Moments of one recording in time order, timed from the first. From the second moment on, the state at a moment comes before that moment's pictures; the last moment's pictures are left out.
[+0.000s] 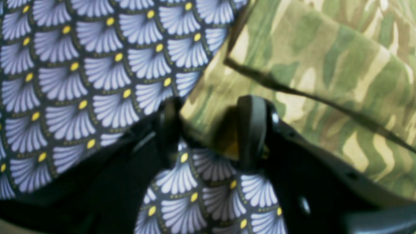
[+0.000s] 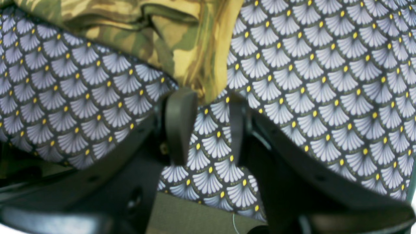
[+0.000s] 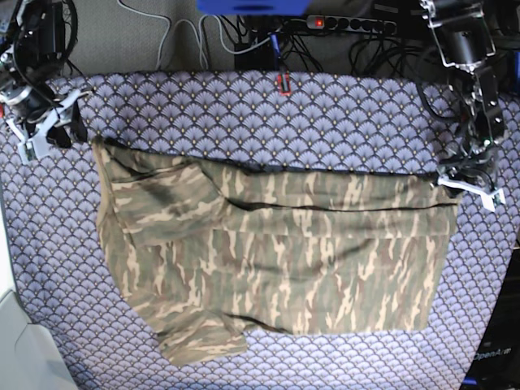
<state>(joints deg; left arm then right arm) -1.9 -17.9 -21.9 68.8 -24.0 -3.5 29.0 -24.9 17.2 33.2 106.1 29.6 39.7 -46.5</state>
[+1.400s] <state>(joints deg) -4.6 -17.6 -22.1 62.5 -24.5 -3.8 25.1 -16.6 15.8 33.2 106.1 30.0 39.7 -58.9</state>
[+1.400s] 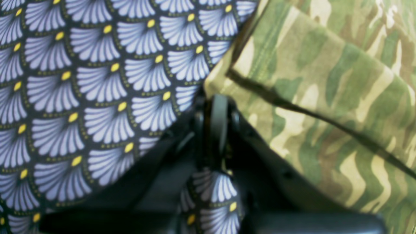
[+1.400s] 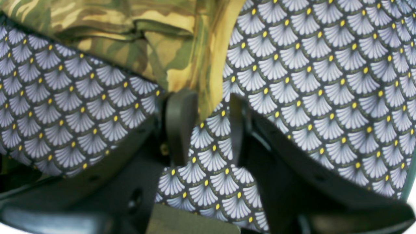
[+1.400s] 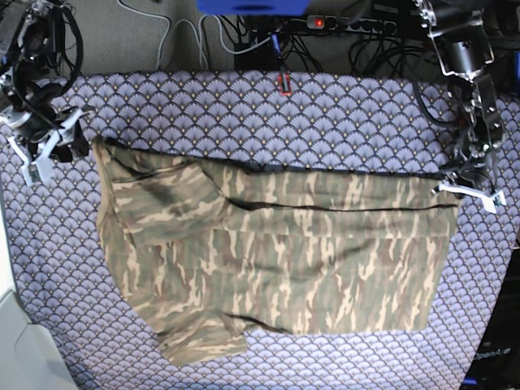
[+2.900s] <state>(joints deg) -4.8 -17.6 -21.9 62.5 -24.5 -3.8 25.3 -13.1 15.9 27.4 92.8 29.4 39.7 -53.7</state>
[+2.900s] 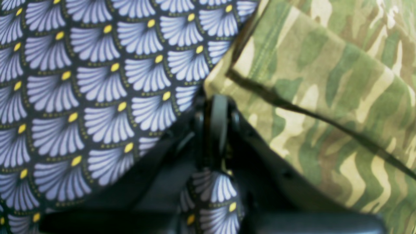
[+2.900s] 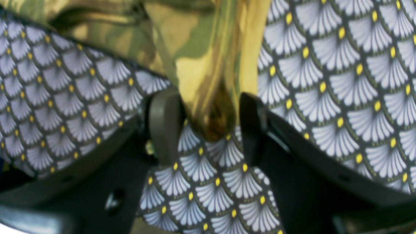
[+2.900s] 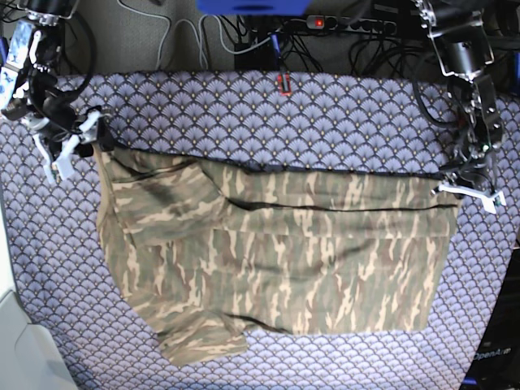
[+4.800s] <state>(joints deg) 16.4 -21.6 -28.9 85.2 -25.3 -4.7 45.4 -32.8 18.4 31.1 101.0 30.1 39.7 -47.9</state>
